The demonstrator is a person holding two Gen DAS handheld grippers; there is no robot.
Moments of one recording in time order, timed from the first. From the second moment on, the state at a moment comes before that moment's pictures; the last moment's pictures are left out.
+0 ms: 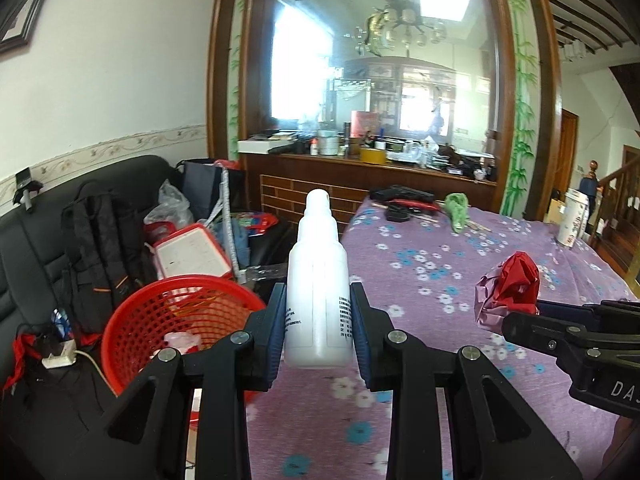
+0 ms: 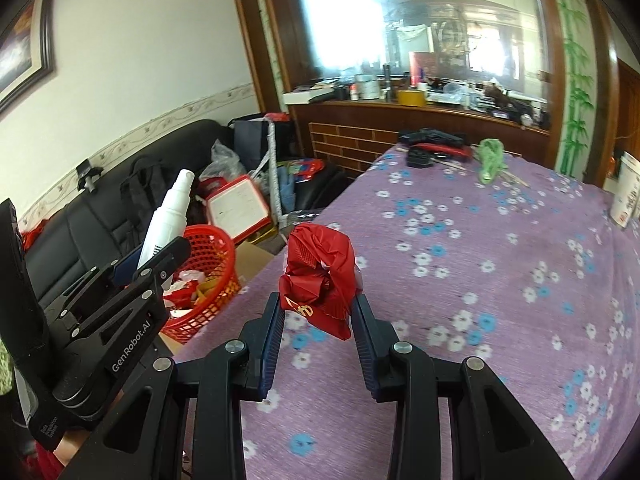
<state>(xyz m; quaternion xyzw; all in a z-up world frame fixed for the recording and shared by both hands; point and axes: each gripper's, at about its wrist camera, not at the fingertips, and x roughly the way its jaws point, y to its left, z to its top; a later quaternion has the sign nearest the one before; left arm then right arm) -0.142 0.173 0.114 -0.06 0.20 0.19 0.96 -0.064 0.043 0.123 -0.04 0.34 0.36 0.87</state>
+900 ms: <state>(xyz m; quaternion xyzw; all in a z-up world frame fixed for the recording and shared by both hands) -0.183 0.313 0.072 -0.13 0.24 0.30 0.91 -0.056 0.184 0.109 -0.07 0.38 0.46 0.80</state>
